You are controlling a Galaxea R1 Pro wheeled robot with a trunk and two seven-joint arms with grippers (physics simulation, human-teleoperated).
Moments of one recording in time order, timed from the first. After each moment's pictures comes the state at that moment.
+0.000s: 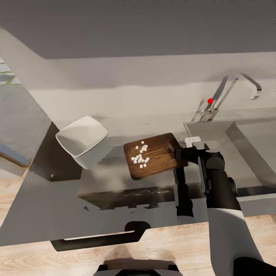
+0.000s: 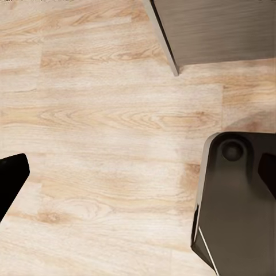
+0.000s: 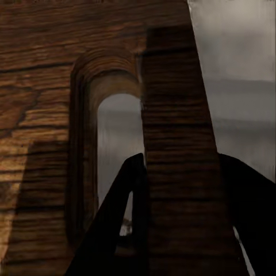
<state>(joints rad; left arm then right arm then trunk) 0.34 0.23 -0.97 -0.73 0.30 -0.93 1.12 -0.84 0.07 -0.12 -1.40 0.35 0.86 0.50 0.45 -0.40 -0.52</state>
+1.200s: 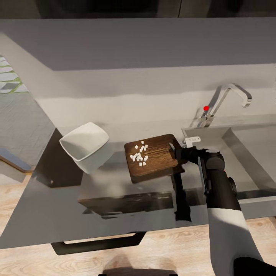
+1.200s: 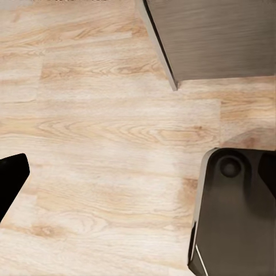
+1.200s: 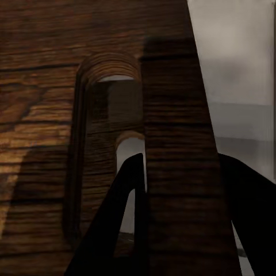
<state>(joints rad) 0.34 0.23 -0.97 -0.73 0.30 -0.93 1.11 -0.84 0.07 -0.13 -1.40 0.37 0.85 0.50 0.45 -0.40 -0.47</state>
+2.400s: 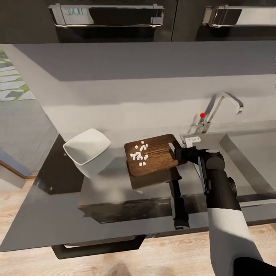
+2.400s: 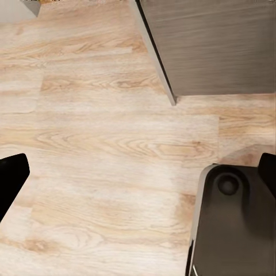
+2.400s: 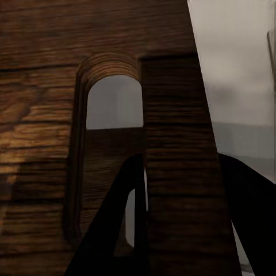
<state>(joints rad) 0.34 0.23 -0.97 -0.73 0.30 -0.93 1.12 -0.84 0.07 -0.13 -1.40 0.37 0.85 0.50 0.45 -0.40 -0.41</state>
